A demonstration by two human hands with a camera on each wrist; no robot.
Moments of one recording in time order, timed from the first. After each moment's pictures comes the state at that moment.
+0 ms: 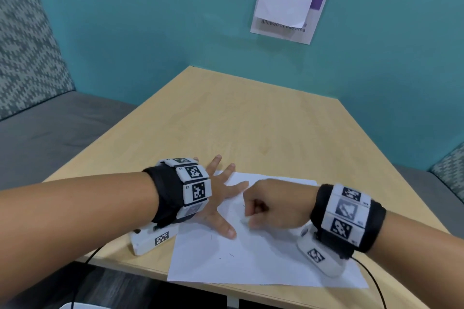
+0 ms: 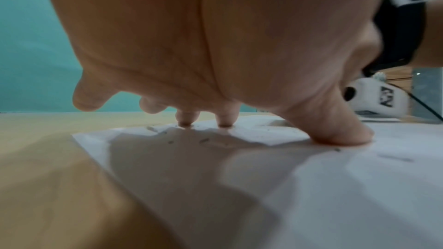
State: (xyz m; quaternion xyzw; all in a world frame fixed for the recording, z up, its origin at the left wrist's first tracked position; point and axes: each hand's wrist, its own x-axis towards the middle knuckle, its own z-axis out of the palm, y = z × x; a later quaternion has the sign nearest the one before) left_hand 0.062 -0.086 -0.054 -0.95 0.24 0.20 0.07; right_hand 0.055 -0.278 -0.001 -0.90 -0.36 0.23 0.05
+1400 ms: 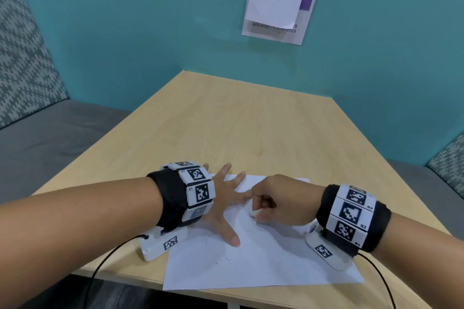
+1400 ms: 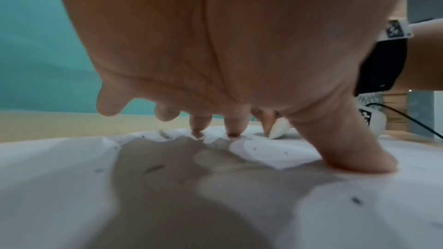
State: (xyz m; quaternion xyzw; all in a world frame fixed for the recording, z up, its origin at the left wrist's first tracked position) left_hand 0.065 -0.106 -0.044 -0.93 0.29 0.21 0.07; right_hand 0.065 -0.303 -0.006 -0.92 -0.33 0.18 0.08
